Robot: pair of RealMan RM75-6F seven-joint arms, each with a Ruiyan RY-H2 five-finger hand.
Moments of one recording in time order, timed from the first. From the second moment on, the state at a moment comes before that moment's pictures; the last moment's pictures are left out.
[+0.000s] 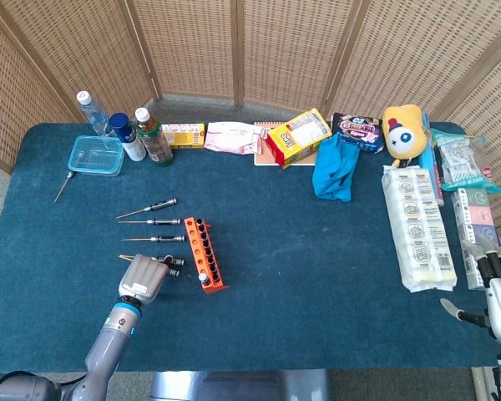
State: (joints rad) left arm -0.64 -1.57 -0.05 -1.89 0.72 1.27 1.28; right arm 0.03 -1.04 0.09 -1.70 -1.47 1.51 0.15
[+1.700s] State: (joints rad) left arm -0.69 -1.60 0.04 -1.93 0.72 1.36 1.24; right arm 0.03 -1.04 0.09 -1.70 -1.47 1.51 0.16
